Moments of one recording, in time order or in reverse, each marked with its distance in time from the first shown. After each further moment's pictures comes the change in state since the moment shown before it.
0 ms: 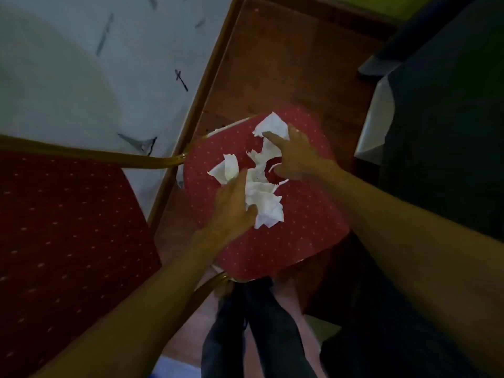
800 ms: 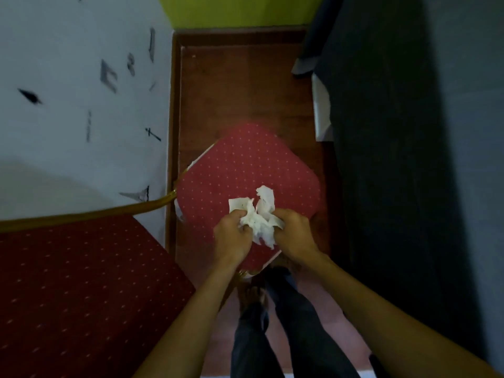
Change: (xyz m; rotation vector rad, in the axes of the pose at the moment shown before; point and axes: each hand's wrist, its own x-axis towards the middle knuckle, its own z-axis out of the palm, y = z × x) left_hand -0.097 0.075 -0.028 0.005 -0.001 -0.078; right_hand -0.222 -0.048 0.072 0.704 0.411 0.267
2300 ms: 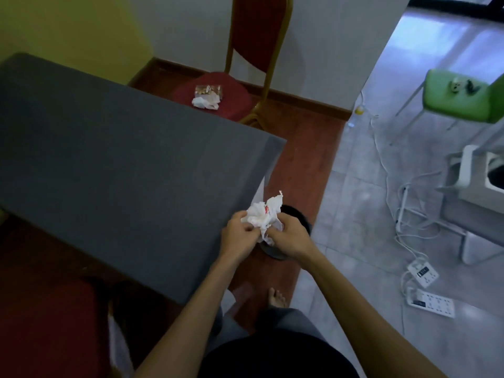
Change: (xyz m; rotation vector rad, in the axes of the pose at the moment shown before) left_hand -0.508 0.221 0.377 0.364 -0.864 0.637; right_hand -0.572 0.335 -0.232 0.812 0.882 0.580
